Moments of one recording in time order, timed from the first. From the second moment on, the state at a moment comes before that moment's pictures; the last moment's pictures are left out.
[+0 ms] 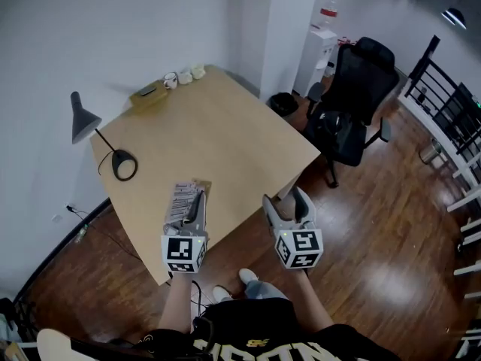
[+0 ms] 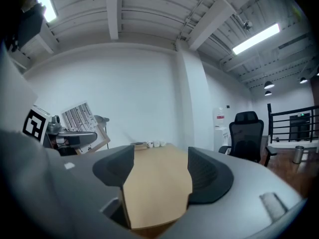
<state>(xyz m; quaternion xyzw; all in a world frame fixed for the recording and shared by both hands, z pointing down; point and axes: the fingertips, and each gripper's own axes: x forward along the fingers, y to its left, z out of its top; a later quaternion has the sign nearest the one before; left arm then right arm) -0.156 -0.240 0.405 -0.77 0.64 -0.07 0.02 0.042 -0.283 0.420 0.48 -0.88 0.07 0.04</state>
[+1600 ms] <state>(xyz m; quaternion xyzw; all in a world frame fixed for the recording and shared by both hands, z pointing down) -0.026 -0.526 0.743 -0.92 0.28 -0.27 -0.04 0.121 -0.361 0.656 0.50 -0.82 0.24 0.11</state>
